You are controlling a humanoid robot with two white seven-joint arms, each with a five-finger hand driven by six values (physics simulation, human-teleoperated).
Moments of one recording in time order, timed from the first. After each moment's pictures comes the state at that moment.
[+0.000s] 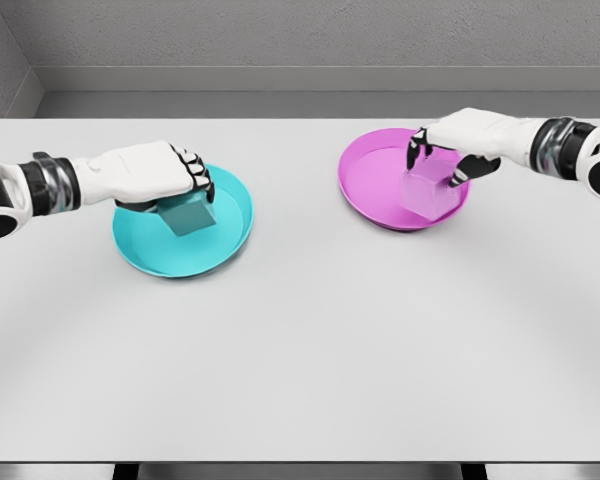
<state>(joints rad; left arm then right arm) -0.73 0.71 -0.68 -1.41 -0.69 -0.61 -0.43 -0.85 -0.75 0.76 -1.46 0.35 -0.16 0.61</state>
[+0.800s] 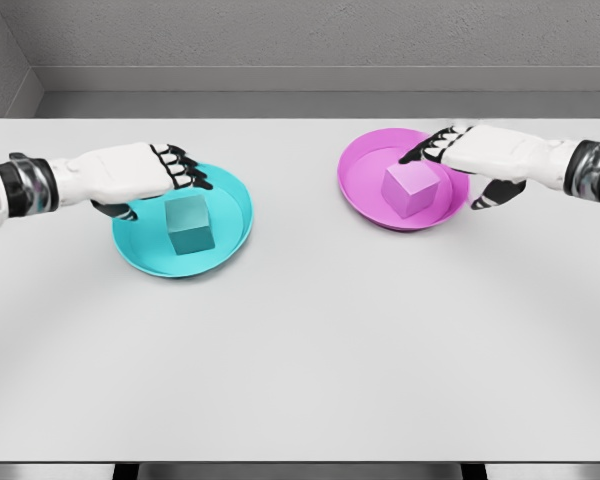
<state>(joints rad) -0.73 0.79 -0.69 -1.43 -0.62 -0.61 -0.43 -0.66 -0.81 0.57 -1.50 0.36 -0.47 0.61</state>
